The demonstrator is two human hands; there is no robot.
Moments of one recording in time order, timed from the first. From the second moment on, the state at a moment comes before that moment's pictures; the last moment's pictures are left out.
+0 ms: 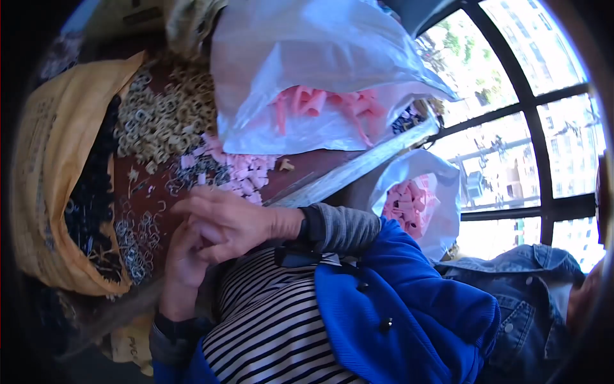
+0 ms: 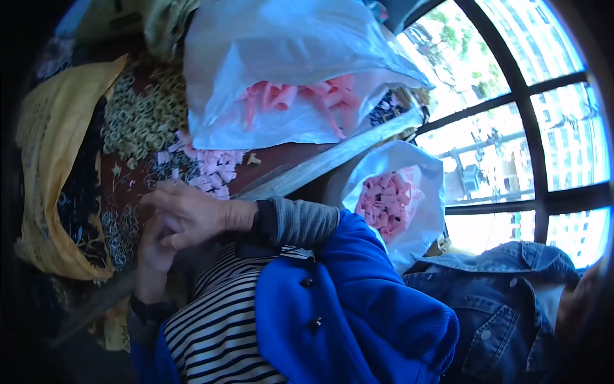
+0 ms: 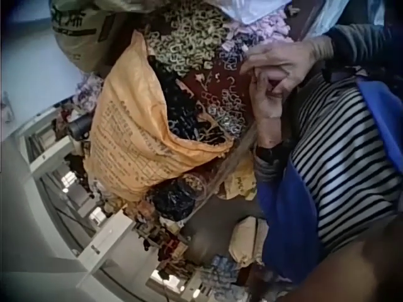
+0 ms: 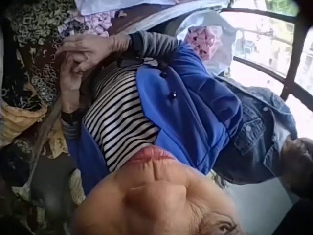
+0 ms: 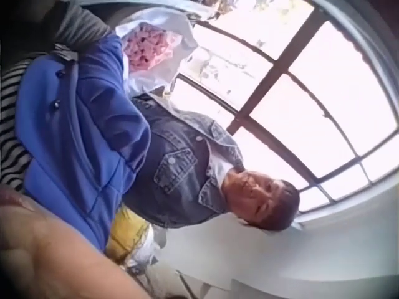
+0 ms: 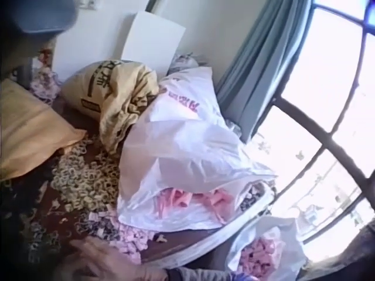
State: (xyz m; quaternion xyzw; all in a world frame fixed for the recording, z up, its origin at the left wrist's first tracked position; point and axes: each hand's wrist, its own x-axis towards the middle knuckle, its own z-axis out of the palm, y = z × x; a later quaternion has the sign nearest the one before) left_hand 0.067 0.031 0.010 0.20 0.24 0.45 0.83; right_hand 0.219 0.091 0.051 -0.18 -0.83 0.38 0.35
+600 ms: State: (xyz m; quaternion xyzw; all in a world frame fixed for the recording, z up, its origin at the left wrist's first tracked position) left_hand 0.083 0.050 0.020 0.41 0.41 0.53 0.62; right_hand 0.260 0.073 0.043 -0.30 -0.78 0.46 0.29
